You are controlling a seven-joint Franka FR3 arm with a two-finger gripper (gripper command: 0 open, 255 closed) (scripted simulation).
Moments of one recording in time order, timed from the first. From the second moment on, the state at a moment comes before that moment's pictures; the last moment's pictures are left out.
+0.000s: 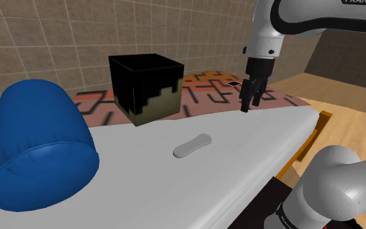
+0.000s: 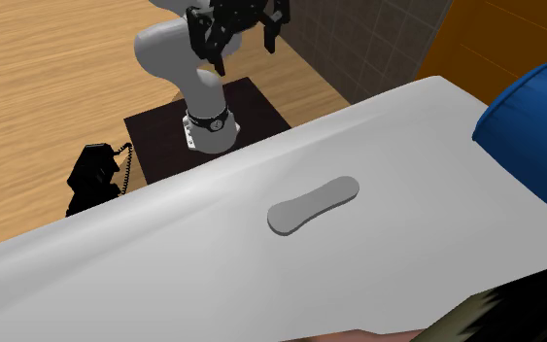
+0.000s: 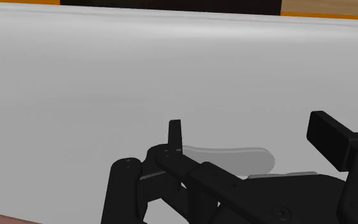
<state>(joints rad) 0.02 -0.79 -0.01 -2.35 0.06 1.43 -0.05</state>
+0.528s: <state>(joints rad) 0.13 -0.69 -0.09 -2.44 -0.02 1.65 -0.38</state>
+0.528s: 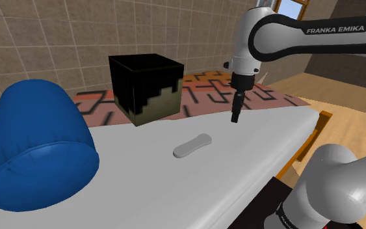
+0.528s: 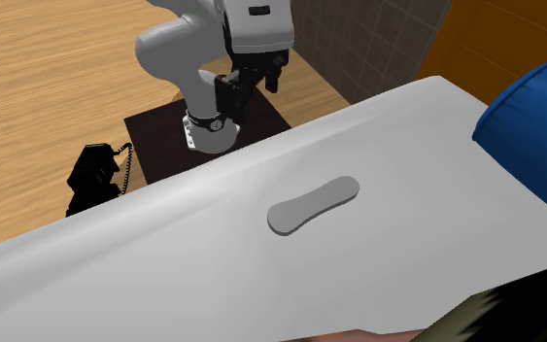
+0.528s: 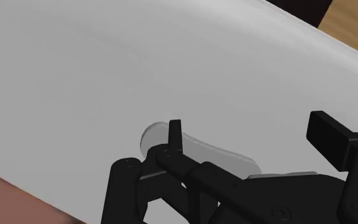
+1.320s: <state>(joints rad) 0.33 -0.36 -0.20 -2.51 -0.10 2.13 -1.03</state>
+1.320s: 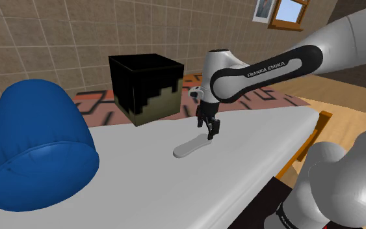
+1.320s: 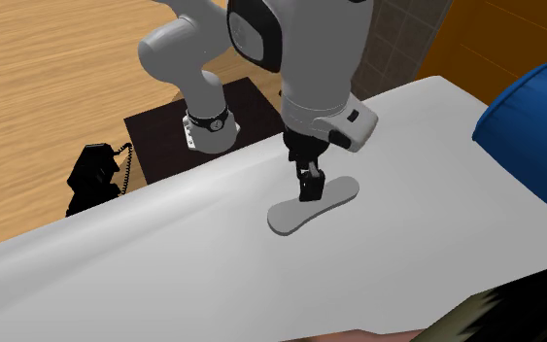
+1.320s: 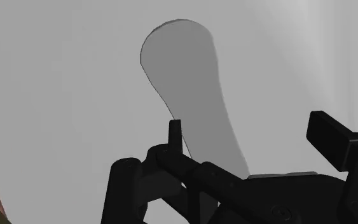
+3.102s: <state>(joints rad) 0.40 -0.16 -0.23 -2.54 -0.08 2.40 -1.27</state>
